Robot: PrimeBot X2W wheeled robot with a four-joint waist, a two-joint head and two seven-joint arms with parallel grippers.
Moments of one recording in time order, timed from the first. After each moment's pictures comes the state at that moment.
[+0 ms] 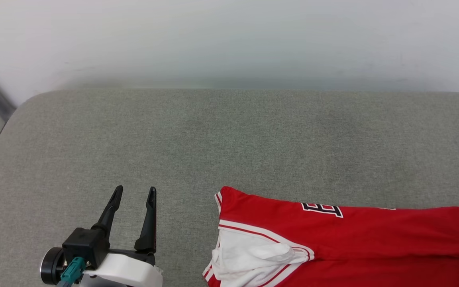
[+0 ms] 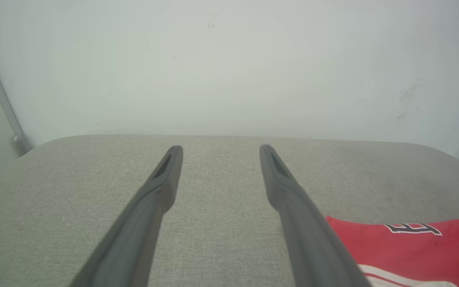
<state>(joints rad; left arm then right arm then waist) -0.01 0.38 -0.38 -0.10 -0.47 0.25 -0.23 -0.08 -0.21 -0.49 0.05 0.34 0.13 0.95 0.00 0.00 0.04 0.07</state>
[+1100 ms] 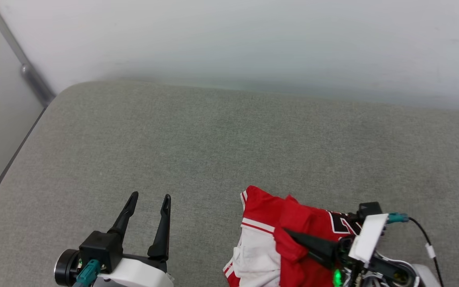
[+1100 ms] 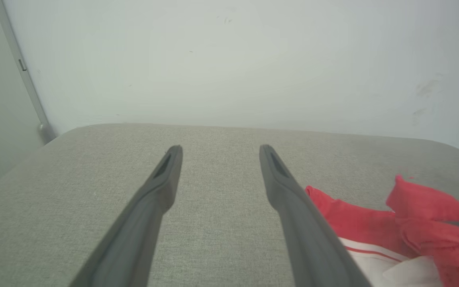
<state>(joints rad) -0.01 0.37 -0.43 -0.08 -0.46 0.24 -0.22 -0.20 -0.05 0.06 0.43 1.49 0.13 0.91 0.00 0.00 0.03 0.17</state>
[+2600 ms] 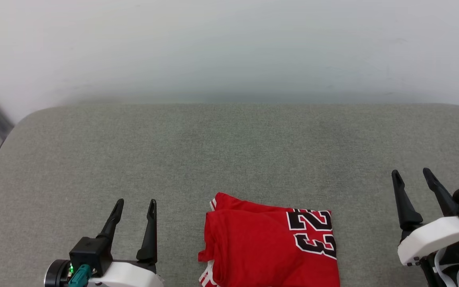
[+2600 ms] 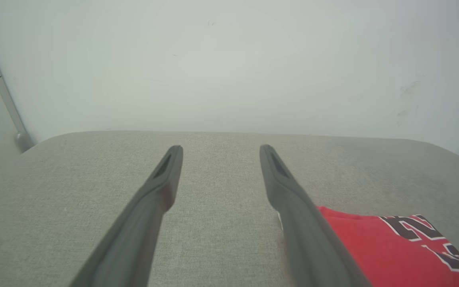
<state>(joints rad) 0.01 0.36 -0.40 -0.04 -0.47 0.26 -0.25 -0.11 -0.18 -0.05 0.14 0.26 0.13 -0.01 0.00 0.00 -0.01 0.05</state>
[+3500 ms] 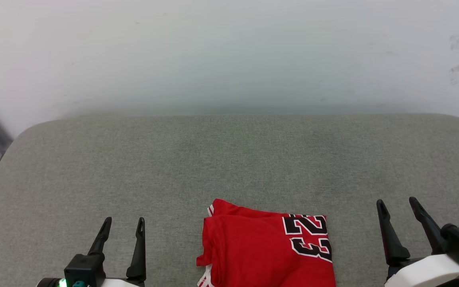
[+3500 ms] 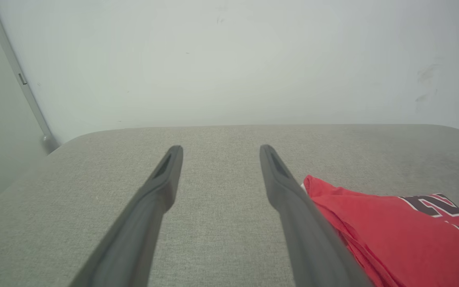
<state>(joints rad) 0.09 0.39 -0.37 -0.02 -0.43 0.29 -0.26 0.15 -0.05 -0.04 -0.21 0.15 0.13 0.09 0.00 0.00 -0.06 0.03</state>
